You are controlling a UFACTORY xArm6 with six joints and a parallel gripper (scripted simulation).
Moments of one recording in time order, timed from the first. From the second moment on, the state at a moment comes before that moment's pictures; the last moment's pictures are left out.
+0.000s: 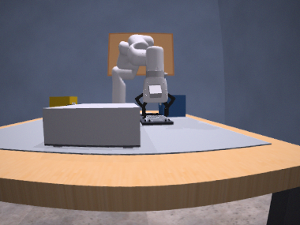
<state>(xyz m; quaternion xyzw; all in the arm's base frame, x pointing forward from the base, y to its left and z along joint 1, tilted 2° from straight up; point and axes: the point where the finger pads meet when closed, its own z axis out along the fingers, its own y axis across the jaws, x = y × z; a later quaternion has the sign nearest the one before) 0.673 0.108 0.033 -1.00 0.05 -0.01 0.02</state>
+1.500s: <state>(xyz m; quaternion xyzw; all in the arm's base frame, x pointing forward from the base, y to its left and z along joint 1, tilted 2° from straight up) 0.673 0.108 0.038 -1.00 0.05 -0.01 0.02</state>
